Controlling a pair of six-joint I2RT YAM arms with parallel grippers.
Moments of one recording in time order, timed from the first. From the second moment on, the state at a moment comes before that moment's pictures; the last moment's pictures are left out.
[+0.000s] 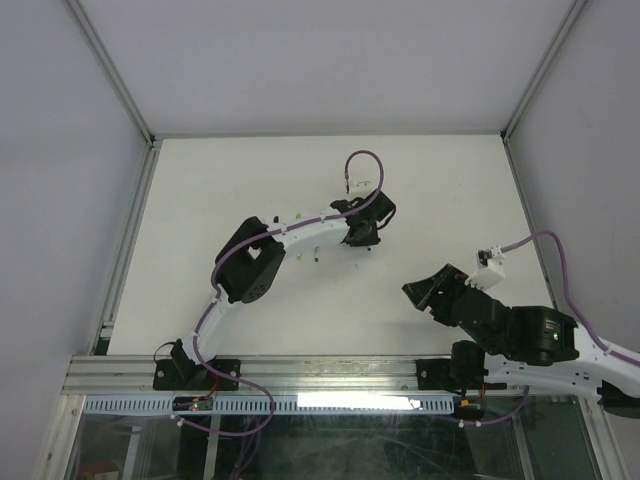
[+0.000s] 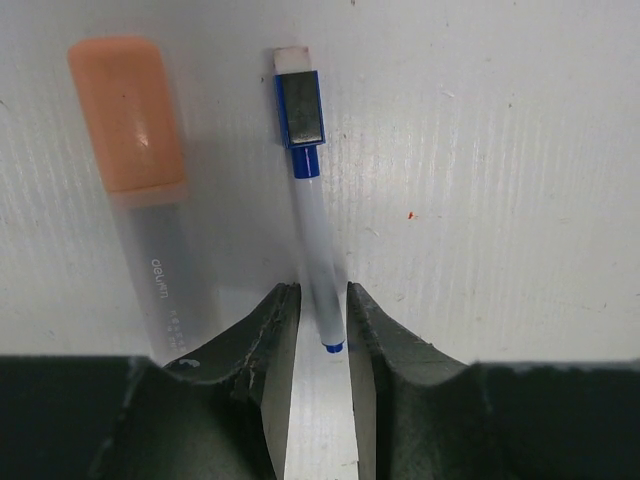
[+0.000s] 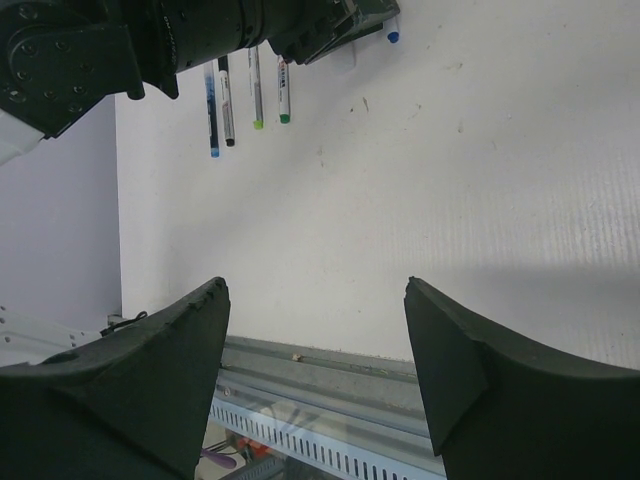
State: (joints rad) left arm -0.92 2.28 1.81 -0.55 -0.31 -0.89; right arm 1.33 0.37 0.74 -1.08 0.76 1.37
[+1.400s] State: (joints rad) left arm -0.92 0.55 0.97 -0.67 -0.55 -0.63; right arm 0.78 0.60 0.79 -0.53 0.32 0.49
